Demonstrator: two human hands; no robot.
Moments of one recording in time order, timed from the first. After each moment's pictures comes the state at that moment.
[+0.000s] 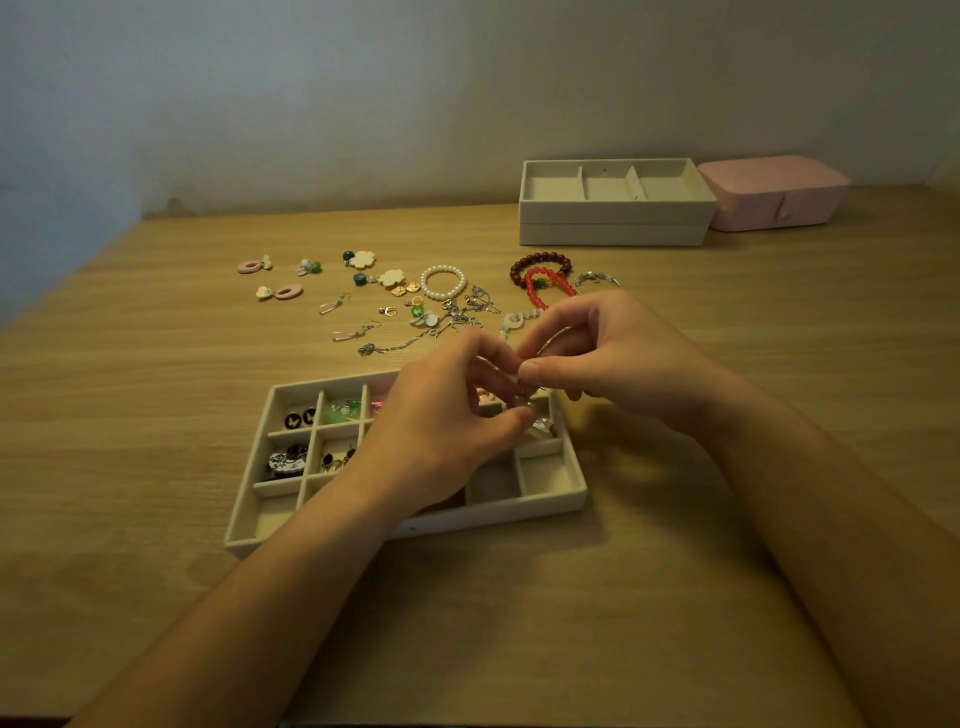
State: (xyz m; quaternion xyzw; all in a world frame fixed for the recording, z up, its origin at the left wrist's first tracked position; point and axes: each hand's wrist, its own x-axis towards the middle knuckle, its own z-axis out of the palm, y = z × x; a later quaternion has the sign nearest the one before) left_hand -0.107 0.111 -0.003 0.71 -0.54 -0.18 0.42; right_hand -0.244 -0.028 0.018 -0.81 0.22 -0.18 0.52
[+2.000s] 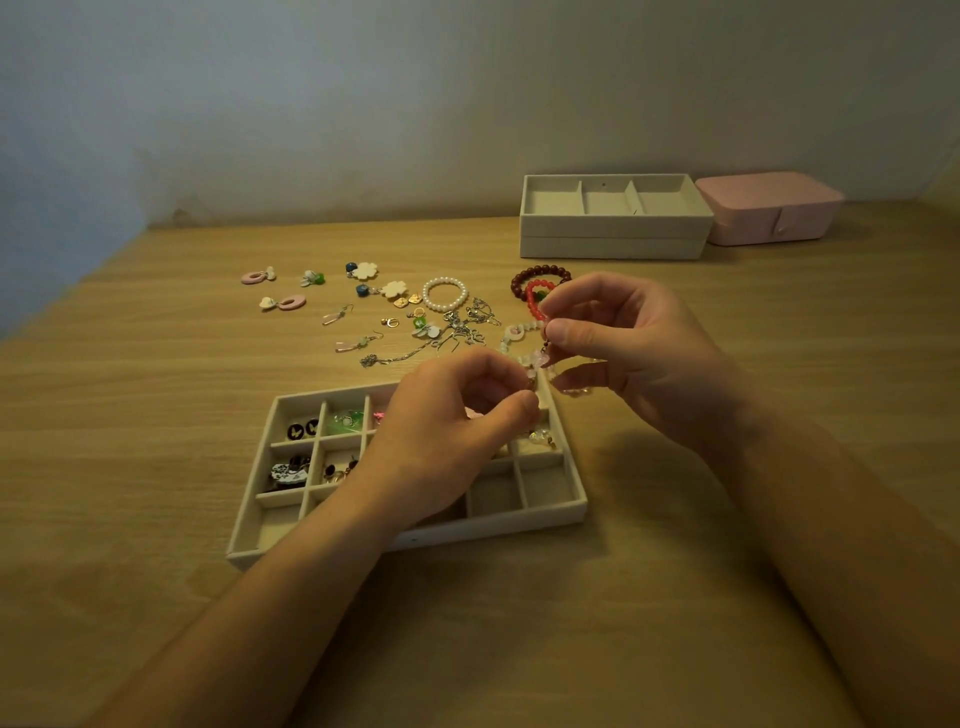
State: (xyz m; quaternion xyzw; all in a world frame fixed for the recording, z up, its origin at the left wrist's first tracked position) left_hand -0.109 0.113 0.002 0.64 -0.54 -0.24 0.49; right_hand -0.251 -0.028 0.021 -0.67 0.16 -0.29 0.66
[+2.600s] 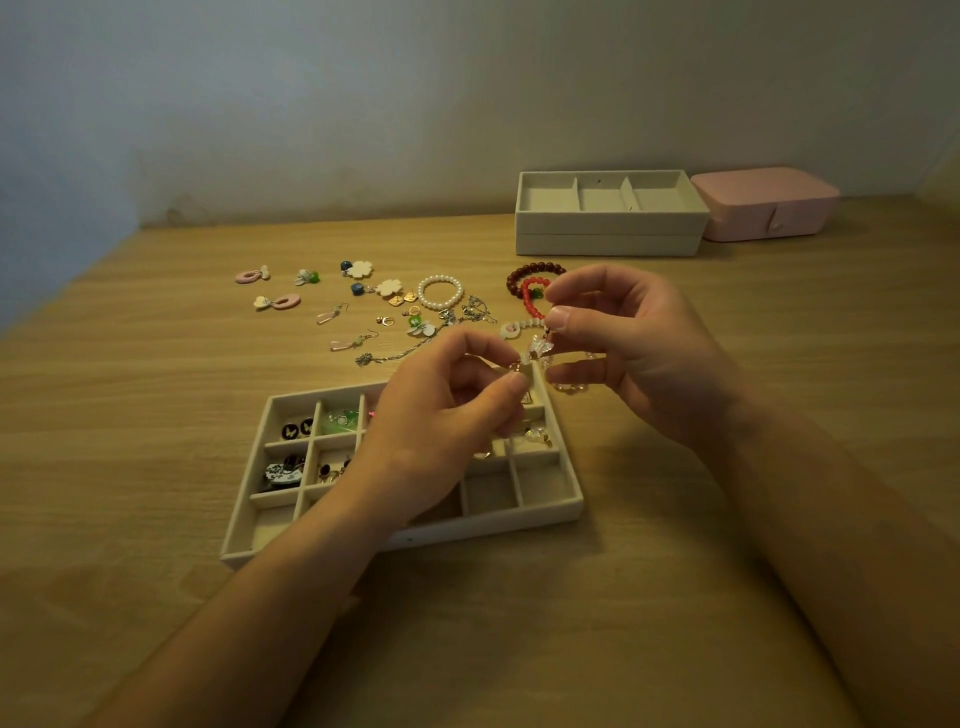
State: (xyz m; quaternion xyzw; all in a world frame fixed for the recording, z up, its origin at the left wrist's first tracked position) left_hand -0.112 0.114 0.004 0.60 -0.49 -0.29 0.57; right_hand -0.250 -0.025 0.023 -0.64 0.19 -0.32 0.68
